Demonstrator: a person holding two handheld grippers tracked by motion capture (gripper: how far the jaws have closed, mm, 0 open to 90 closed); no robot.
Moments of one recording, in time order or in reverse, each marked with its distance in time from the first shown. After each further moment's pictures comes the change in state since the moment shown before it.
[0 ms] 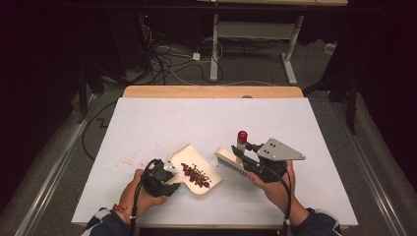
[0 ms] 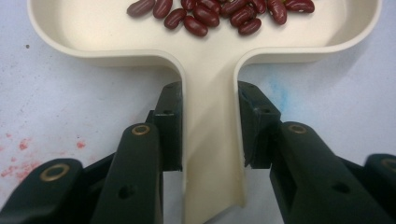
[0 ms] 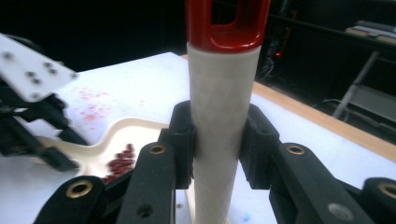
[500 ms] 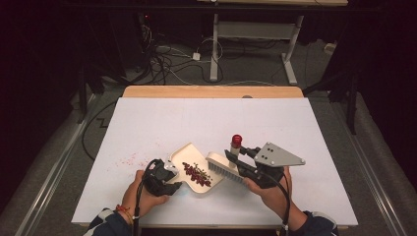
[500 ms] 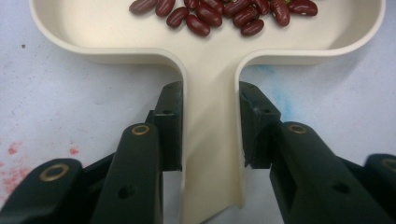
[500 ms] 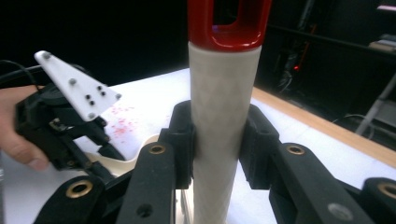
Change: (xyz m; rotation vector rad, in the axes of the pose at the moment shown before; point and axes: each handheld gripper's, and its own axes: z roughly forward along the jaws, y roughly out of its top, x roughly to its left) left arm 0.001 -0.001 0.005 -0.029 0.000 -0.035; right arm 0.011 0.009 -0.007 -0.059 0.055 0.002
